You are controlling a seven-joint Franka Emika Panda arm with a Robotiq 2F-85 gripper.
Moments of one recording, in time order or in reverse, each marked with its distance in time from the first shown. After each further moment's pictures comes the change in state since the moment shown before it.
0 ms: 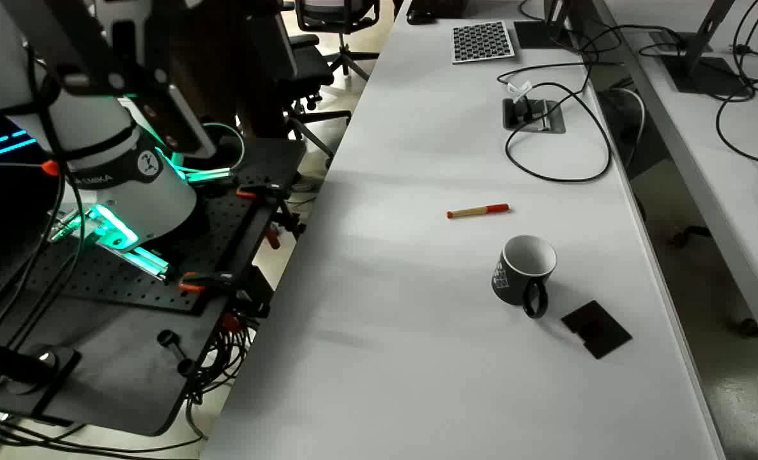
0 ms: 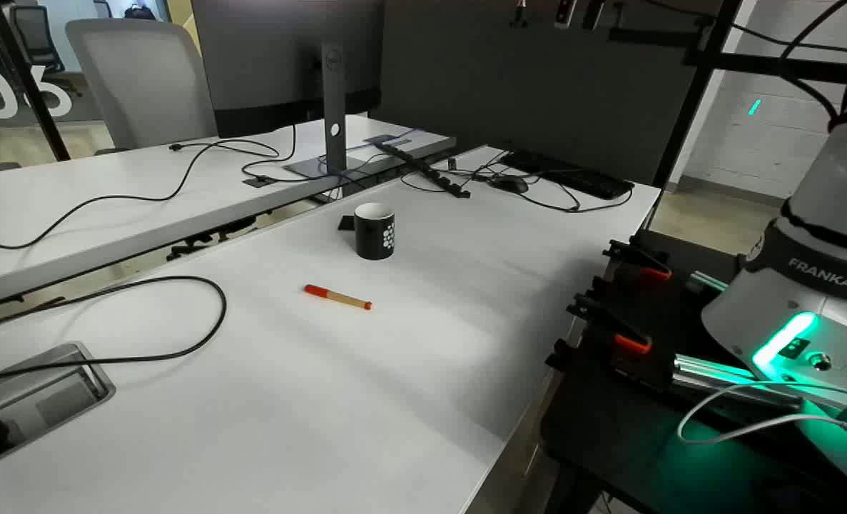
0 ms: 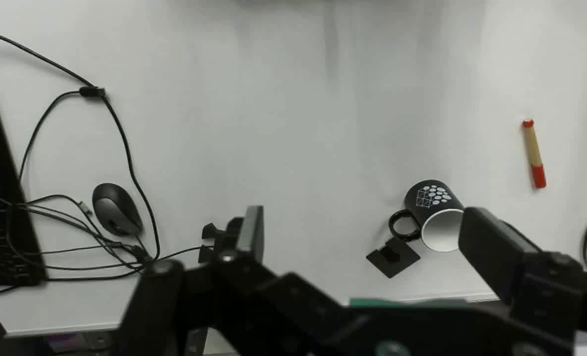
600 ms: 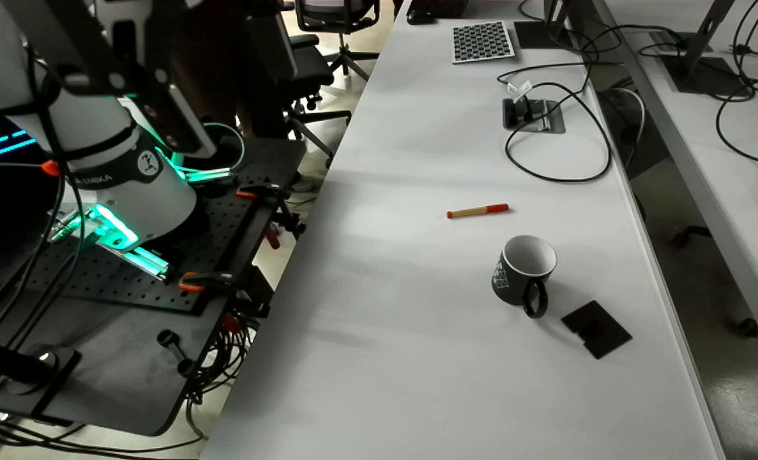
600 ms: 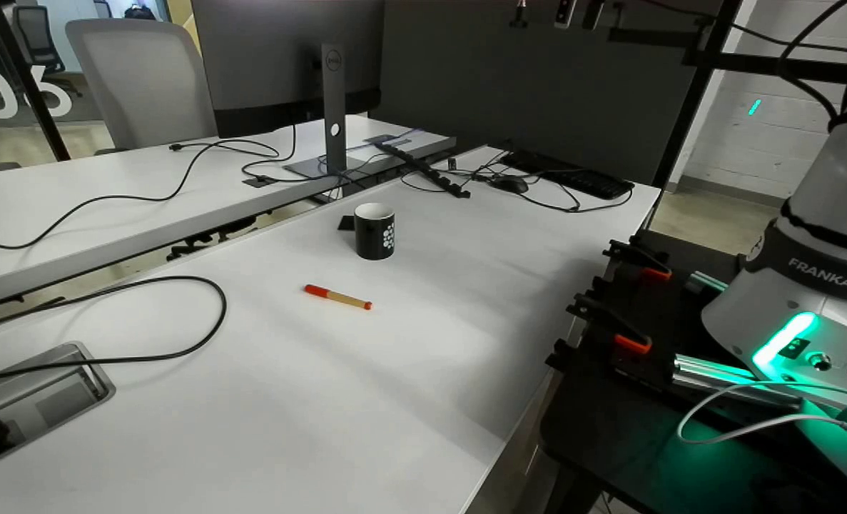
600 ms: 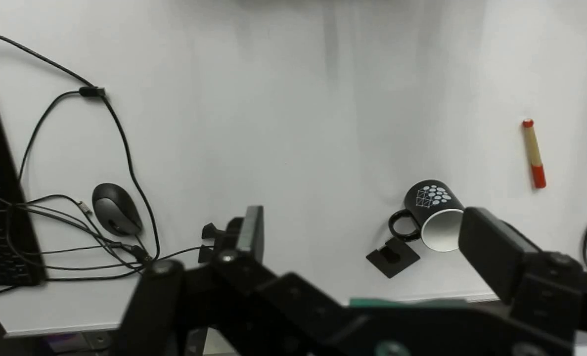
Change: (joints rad) arm 0.000 0.000 0.001 0.000 0.000 0.000 0.000
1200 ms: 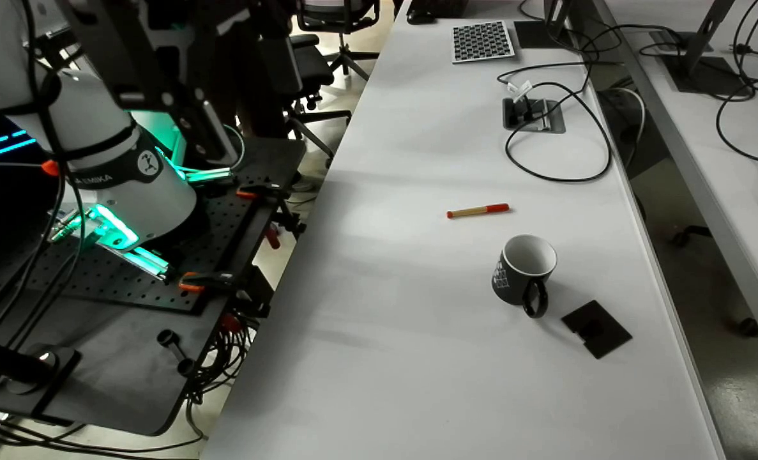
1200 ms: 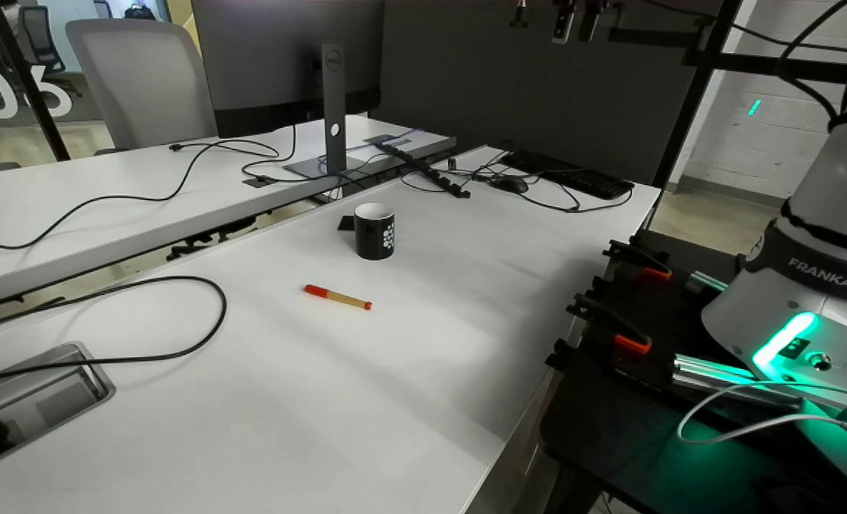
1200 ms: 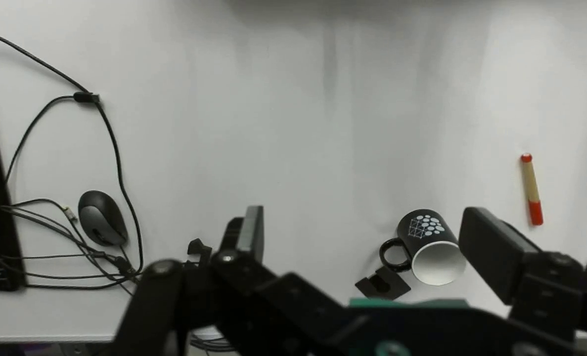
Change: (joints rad) arm 0.005 0.013 0.041 -0.033 -0.018 0.001 -0.006
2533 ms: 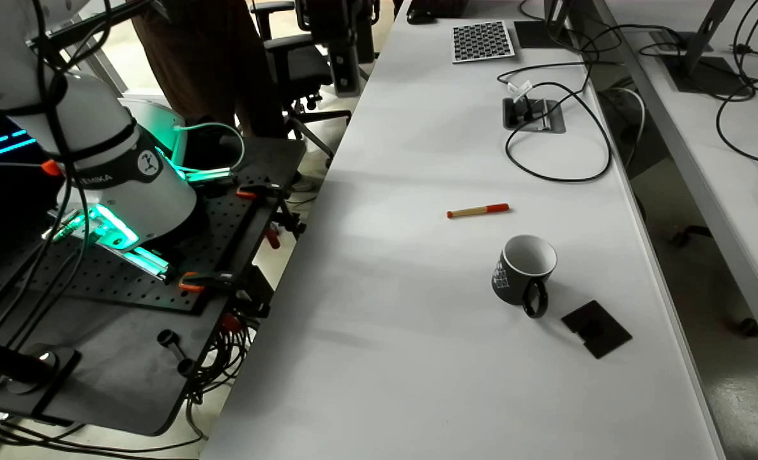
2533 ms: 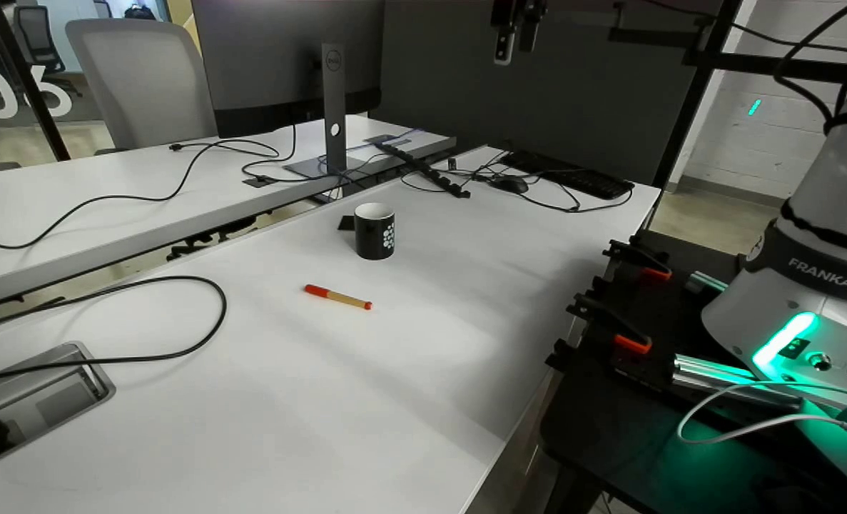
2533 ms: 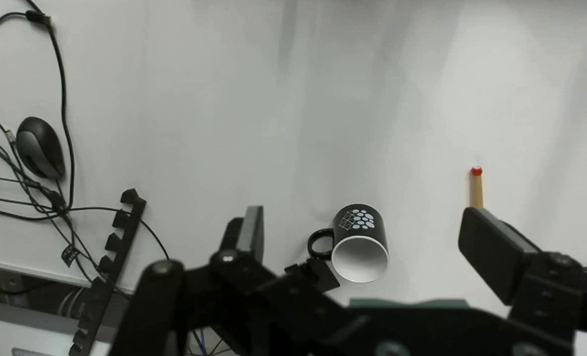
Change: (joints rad) arm 0.112 0.090 0.213 0.003 -0.016 0.080 0.139
